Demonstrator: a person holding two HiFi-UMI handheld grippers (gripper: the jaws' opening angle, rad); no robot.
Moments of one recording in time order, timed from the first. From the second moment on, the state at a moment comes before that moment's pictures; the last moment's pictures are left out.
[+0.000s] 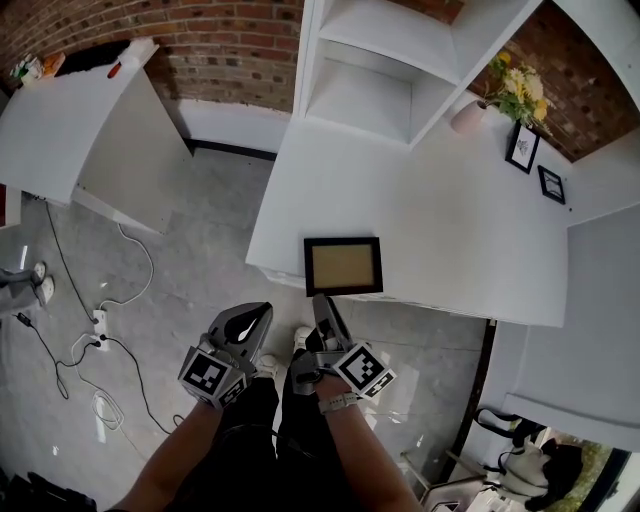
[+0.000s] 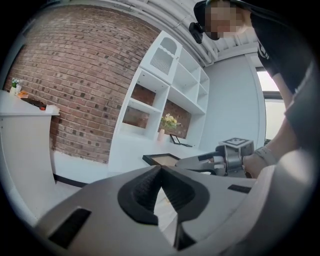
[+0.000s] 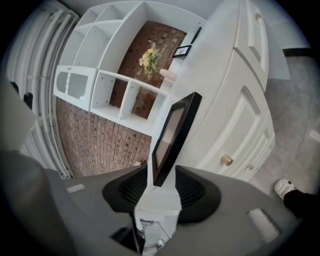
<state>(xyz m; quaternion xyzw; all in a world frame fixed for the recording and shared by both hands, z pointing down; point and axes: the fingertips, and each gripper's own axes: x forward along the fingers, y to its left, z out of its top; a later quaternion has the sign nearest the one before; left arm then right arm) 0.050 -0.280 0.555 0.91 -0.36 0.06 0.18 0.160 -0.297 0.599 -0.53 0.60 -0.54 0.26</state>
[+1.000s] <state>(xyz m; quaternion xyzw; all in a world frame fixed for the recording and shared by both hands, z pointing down) 0.037 -0.289 0.561 0.90 -0.39 0.06 0.19 0.171 -0.281 0.617 -0.49 0.53 -0.59 0.36</state>
